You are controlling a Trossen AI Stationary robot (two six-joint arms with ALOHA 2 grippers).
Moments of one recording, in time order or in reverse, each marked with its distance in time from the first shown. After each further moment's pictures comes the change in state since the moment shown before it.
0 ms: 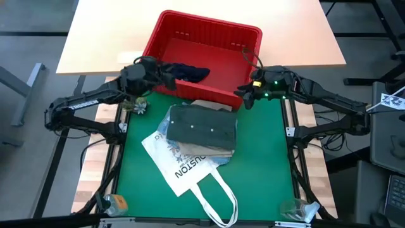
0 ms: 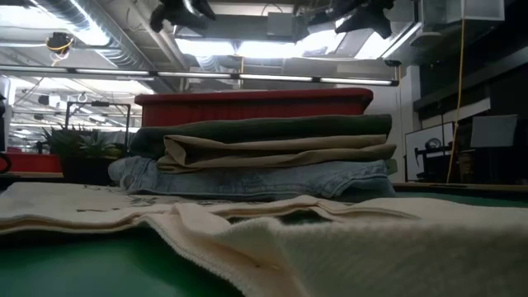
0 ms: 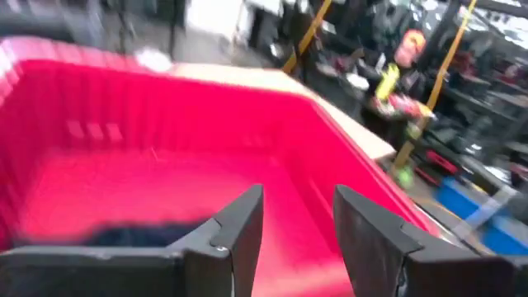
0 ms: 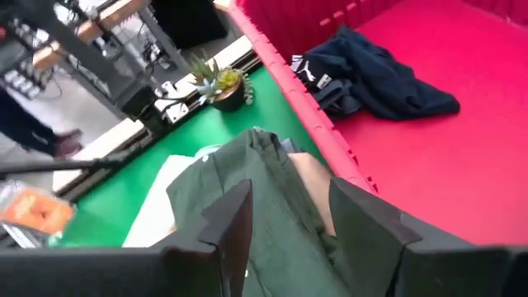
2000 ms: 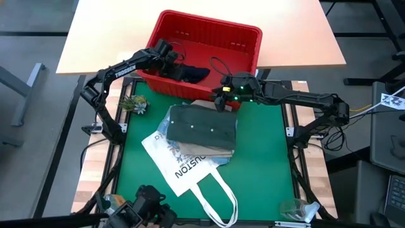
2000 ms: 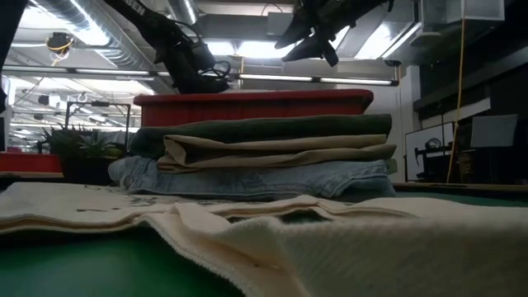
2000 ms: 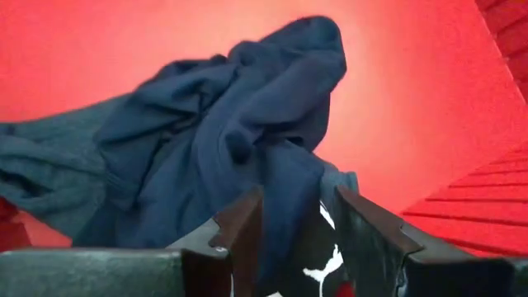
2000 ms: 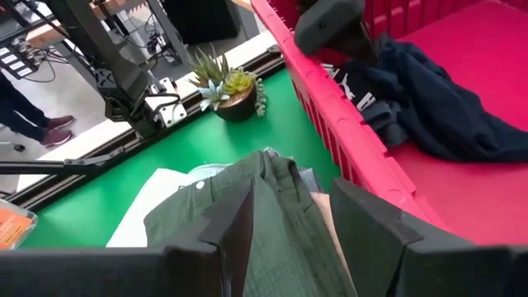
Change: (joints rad) left arm 0.572 0.632 0.285 -0.404 0.692 0.318; right arm 0.046 0.318 0.000 0.348 0.029 -0.073
